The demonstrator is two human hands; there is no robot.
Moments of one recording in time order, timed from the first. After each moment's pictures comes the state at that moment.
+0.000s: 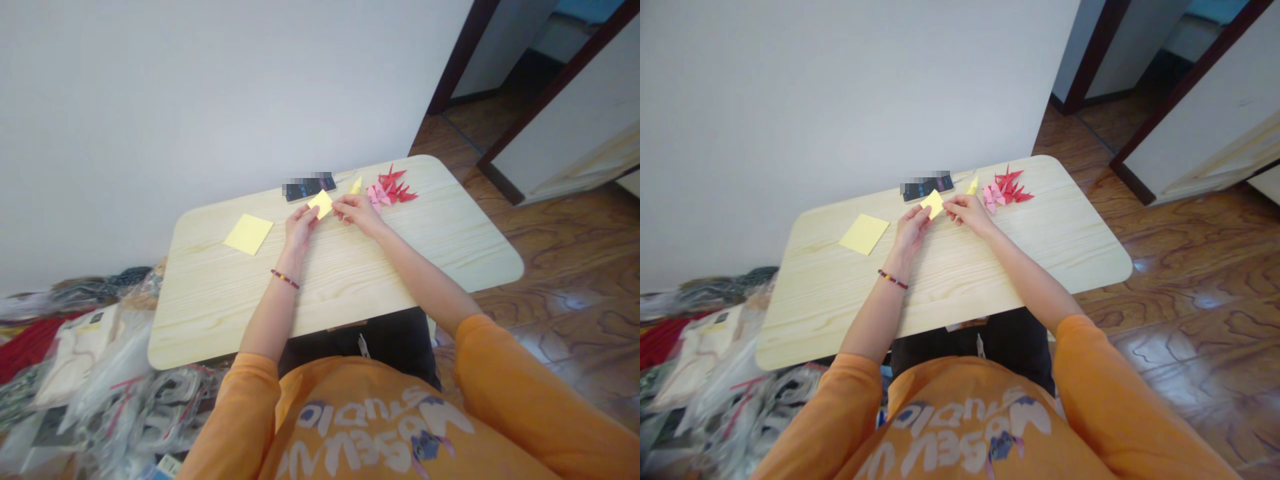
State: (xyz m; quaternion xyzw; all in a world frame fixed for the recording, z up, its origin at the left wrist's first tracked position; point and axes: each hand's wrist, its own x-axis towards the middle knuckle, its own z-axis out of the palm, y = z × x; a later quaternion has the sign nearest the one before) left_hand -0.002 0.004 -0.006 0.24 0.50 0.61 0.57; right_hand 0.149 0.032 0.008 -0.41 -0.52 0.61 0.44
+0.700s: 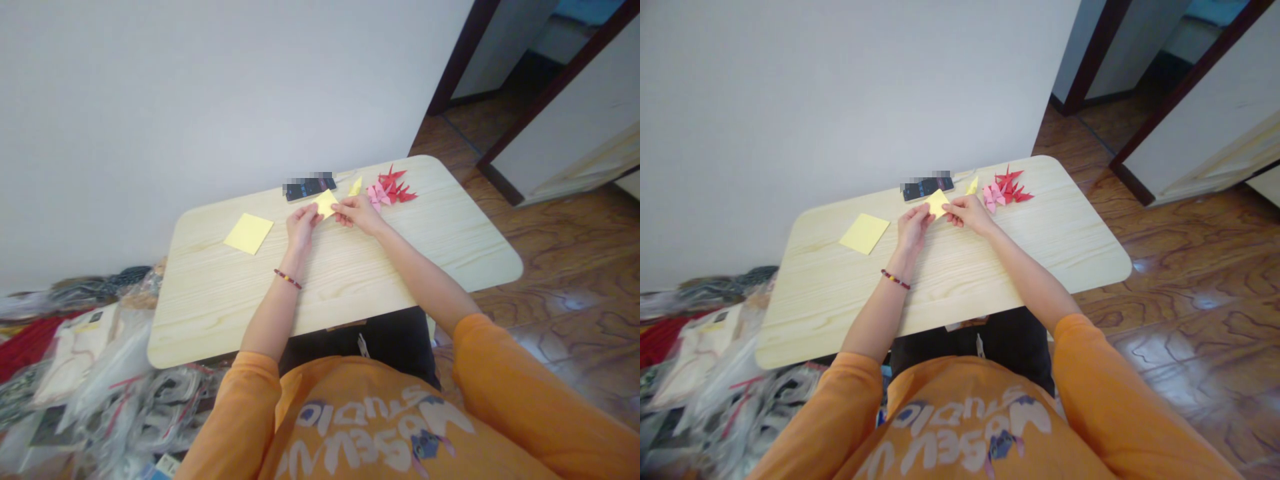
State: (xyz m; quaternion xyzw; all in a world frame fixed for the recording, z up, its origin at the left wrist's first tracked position) left_hand 0.005 0.004 -0.003 0.24 0.49 0.64 0.54; right_hand 0.152 0.036 0.007 -0.40 -0.57 0.60 0.39
